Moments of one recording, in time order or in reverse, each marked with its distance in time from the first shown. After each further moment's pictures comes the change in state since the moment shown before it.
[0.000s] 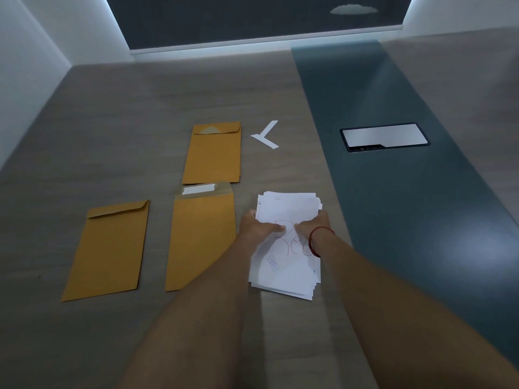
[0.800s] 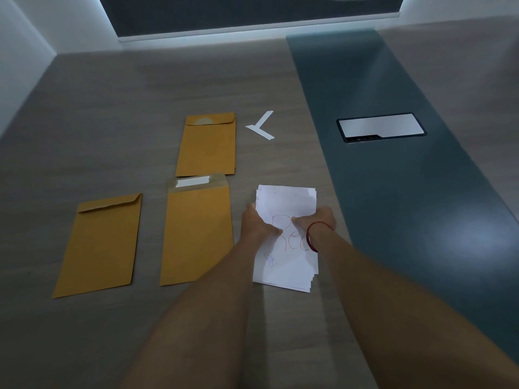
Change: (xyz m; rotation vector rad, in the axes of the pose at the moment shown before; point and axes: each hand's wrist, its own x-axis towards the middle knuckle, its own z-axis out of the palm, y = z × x) left_hand -0.001 -0.010 0.015 0.215 0.075 0.074; right_hand 0.004 0.012 -0.001 -0.178 0.200 0.009
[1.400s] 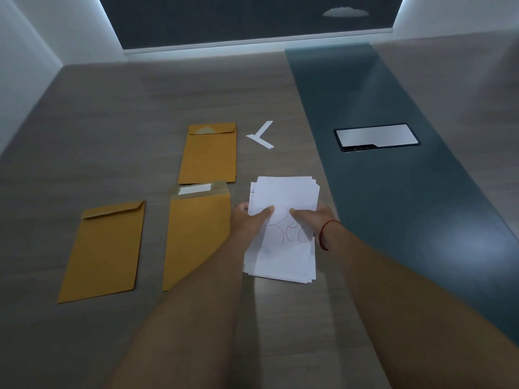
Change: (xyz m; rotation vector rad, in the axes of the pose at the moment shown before) left_hand 0.003 0.009 -0.023 -0.285 0.073 0.015; right_hand -0.009 -0.019 -0.029 0.292 -0.323 -0.125
